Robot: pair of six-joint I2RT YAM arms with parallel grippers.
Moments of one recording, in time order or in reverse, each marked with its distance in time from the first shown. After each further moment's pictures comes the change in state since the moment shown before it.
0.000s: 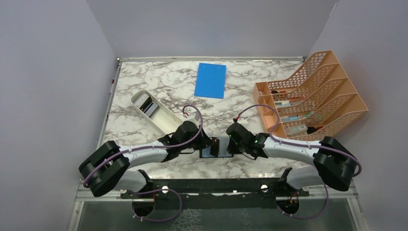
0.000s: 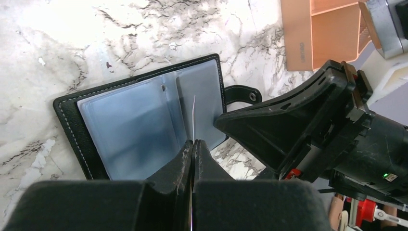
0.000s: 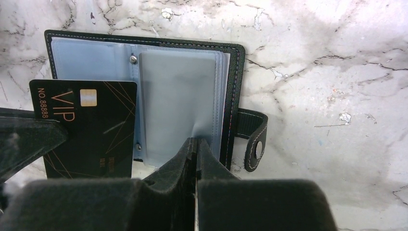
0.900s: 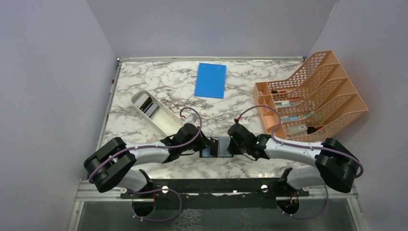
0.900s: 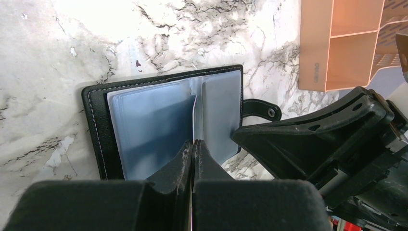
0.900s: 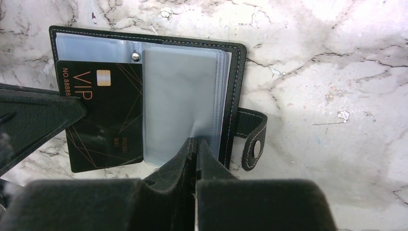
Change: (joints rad) left arm -0.006 0.056 -0.042 0.063 -0.066 -0.104; right arm 0.000 -0.029 -0.031 0.029 0.001 0.010
